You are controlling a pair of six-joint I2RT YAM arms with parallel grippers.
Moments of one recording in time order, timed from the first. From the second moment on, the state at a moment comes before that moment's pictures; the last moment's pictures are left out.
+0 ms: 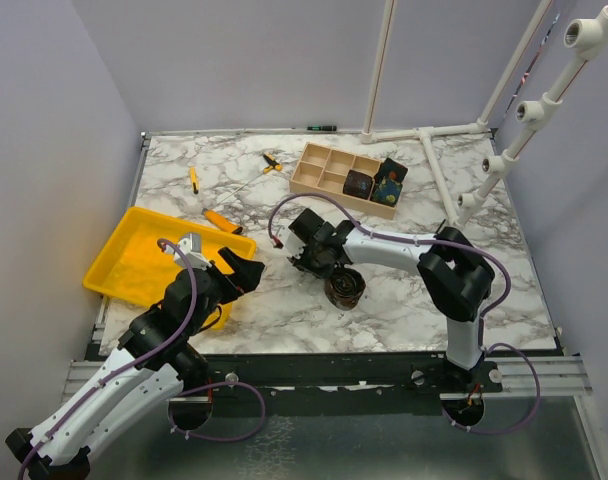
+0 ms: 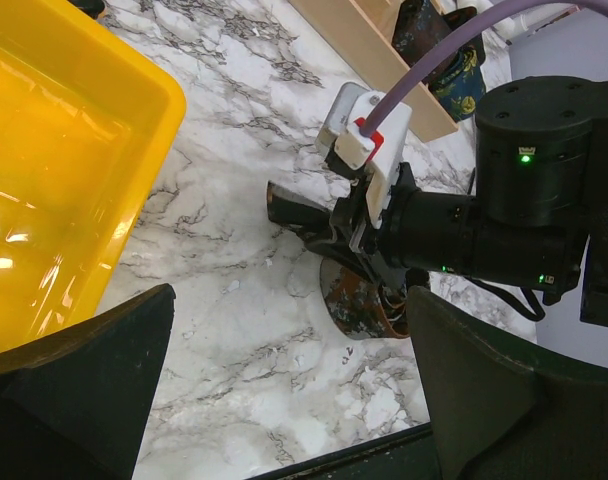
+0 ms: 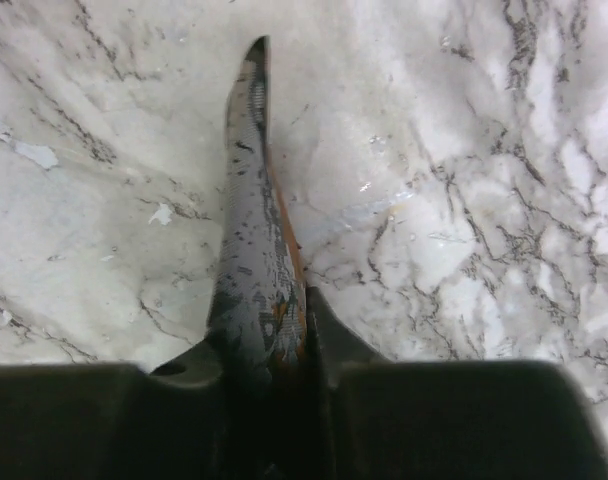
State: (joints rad) left arm -0.73 0.40 0.50 -0.50 -0.33 -0.92; right arm 0.89 1.93 1.31 -0.52 -0.01 -0.30
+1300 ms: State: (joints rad) left arm -0.73 0.64 0.53 0.25 0.00 -0.80; right arm 0.79 1.07 1.23 -0.26 0.09 0.33
